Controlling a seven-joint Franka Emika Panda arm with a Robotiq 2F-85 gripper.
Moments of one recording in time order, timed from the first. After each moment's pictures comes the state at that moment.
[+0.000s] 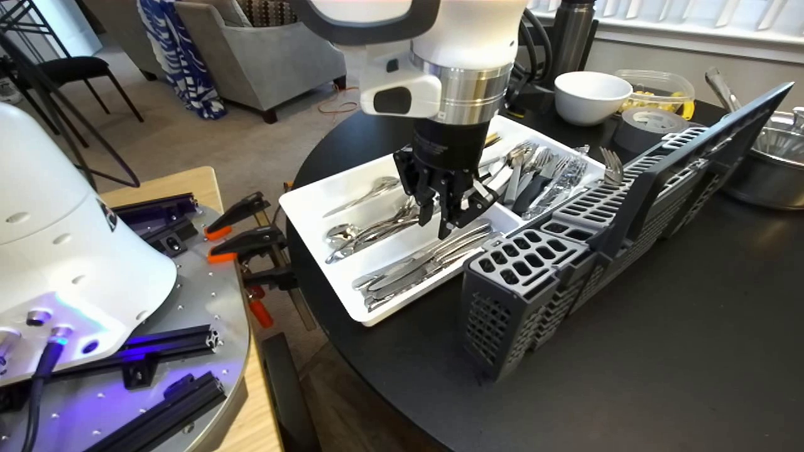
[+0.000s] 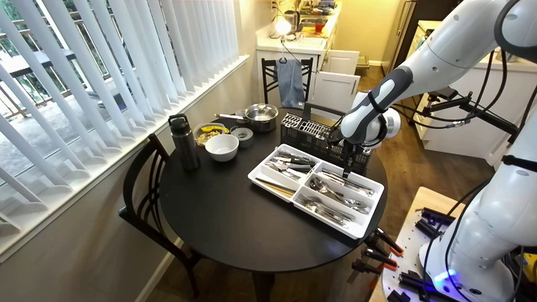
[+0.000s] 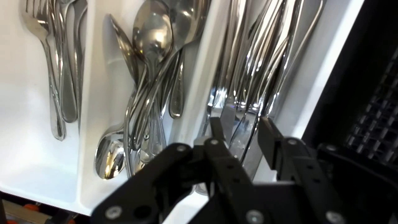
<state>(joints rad) -0.19 0.13 -0.15 -2.62 0.27 2.68 2.25</state>
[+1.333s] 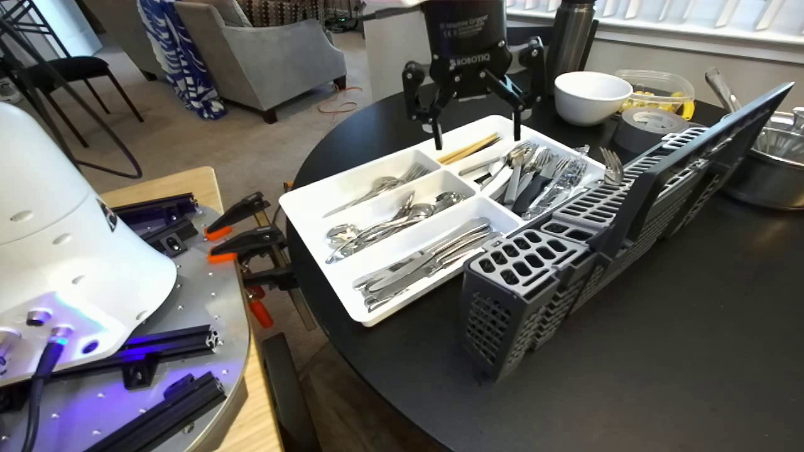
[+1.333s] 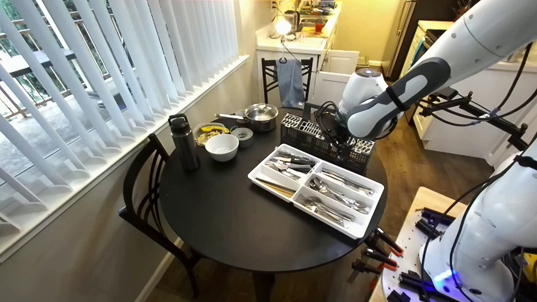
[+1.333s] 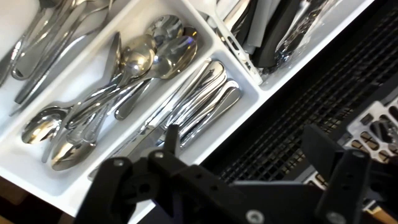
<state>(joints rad) -0.14 -0.06 -0.11 -2.64 -0.10 2.78 2.08</state>
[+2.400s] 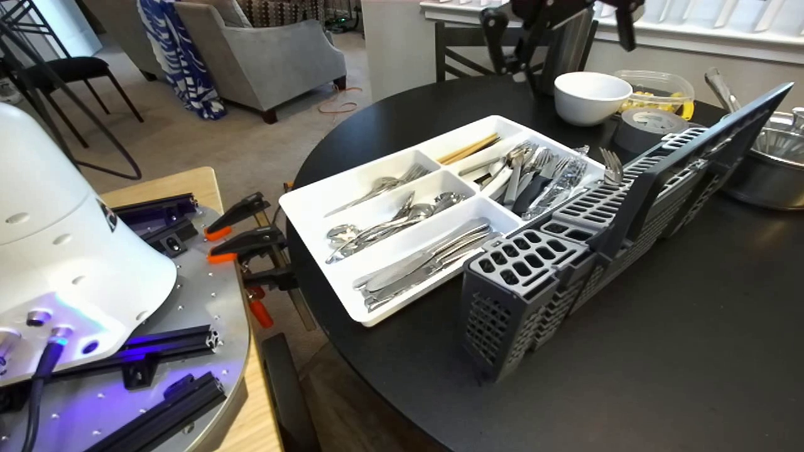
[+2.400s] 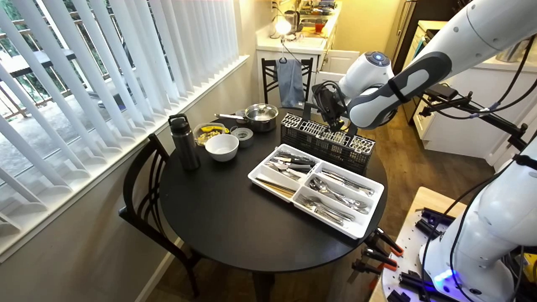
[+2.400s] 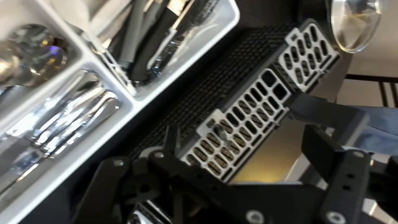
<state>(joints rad) -0.19 -0.04 -0.13 -2.54 -0.27 3.03 2.06</state>
